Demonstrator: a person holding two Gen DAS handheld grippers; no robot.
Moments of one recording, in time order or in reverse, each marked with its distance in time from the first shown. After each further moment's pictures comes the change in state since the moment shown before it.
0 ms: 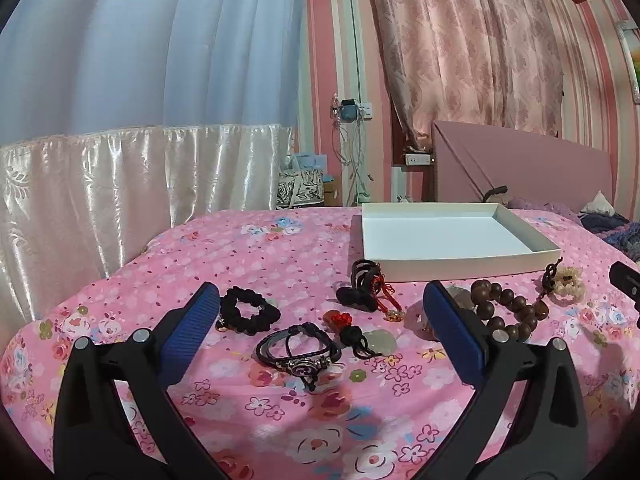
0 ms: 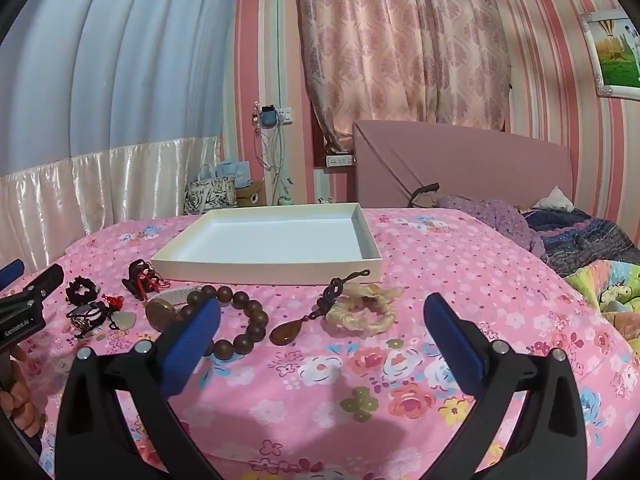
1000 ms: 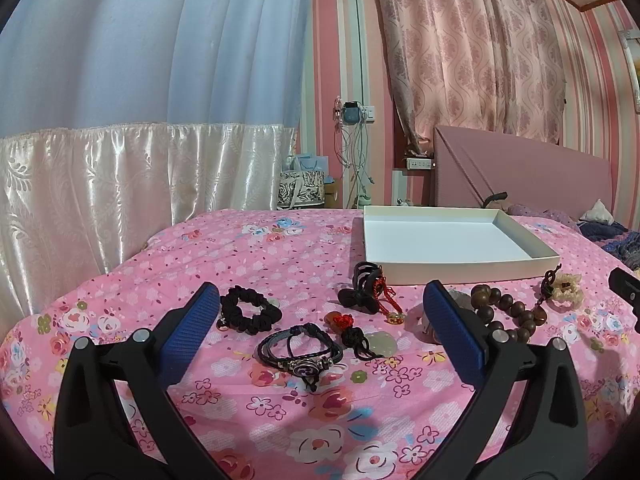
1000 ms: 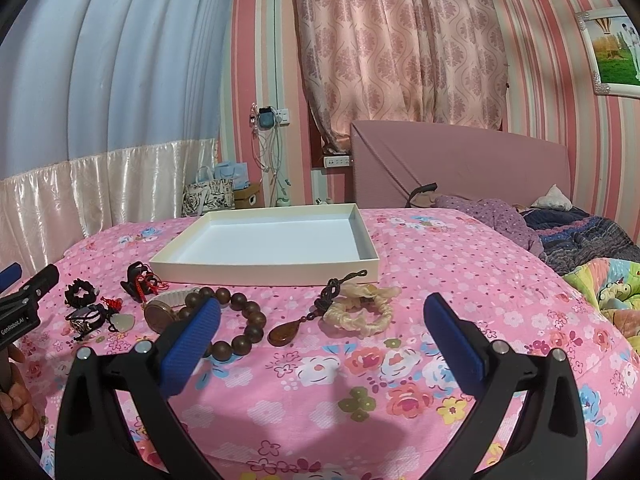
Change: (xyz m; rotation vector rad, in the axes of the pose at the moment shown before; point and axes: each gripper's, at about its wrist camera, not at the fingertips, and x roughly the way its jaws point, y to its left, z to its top) left arm -0.002 0.001 0.000 -0.015 -0.009 0.001; right arm -0.001 -0.002 0.001 0.005 -0.001 0.002
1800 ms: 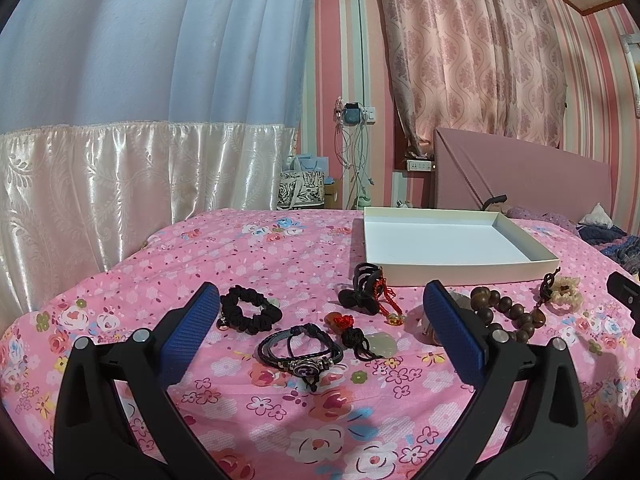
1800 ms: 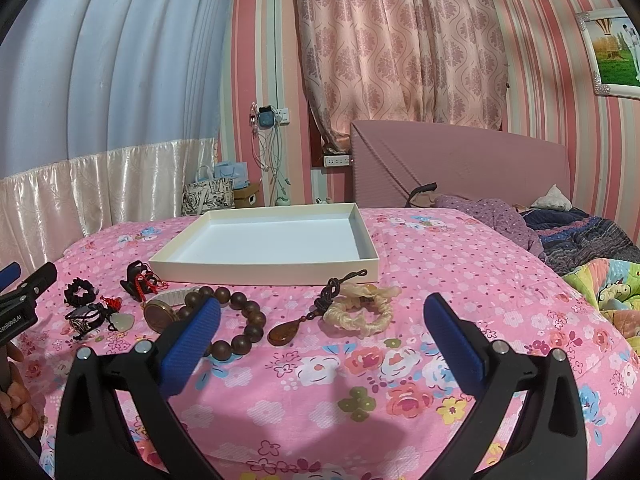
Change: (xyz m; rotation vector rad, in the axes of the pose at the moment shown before) left arm -0.004 0.001 0.003 -0.008 -0.007 -0.002; right arm 0.000 0.000 -0.001 0.003 0.000 0.001
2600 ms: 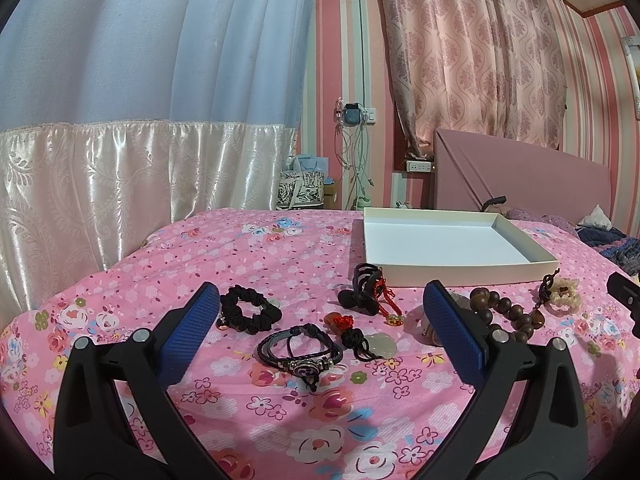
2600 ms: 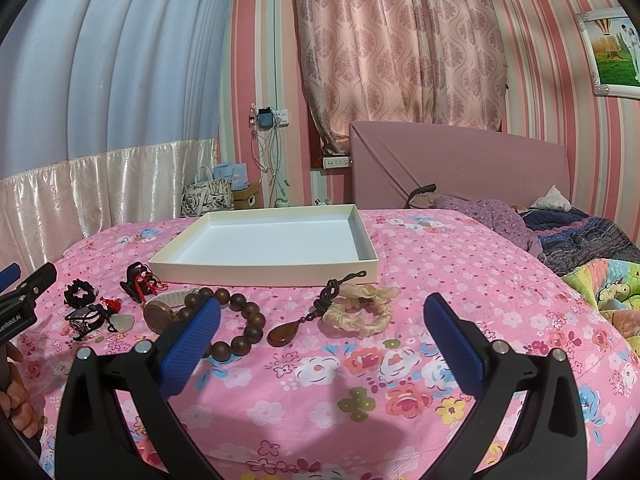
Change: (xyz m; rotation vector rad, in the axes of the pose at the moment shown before) left arm 0.000 0.000 0.000 -0.001 -0.001 0.000; right arm 0.000 -0.001 0.001 0.000 0.001 -0.001
